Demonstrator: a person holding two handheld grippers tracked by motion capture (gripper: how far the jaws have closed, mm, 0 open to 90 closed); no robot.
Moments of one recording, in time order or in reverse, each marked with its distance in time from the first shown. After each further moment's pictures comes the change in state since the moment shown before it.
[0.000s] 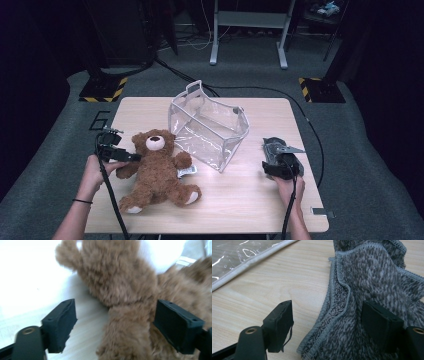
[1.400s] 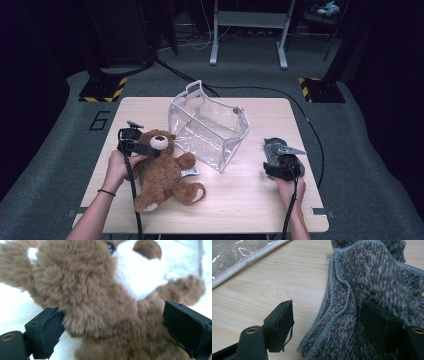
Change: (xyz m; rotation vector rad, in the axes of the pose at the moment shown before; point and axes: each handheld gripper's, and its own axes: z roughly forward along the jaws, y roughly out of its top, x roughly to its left) left arm -0.038 0.029 0.043 0.076 0.048 -0.054; right arm -0.004 -0.005 0.000 0.000 -0.003 0.021
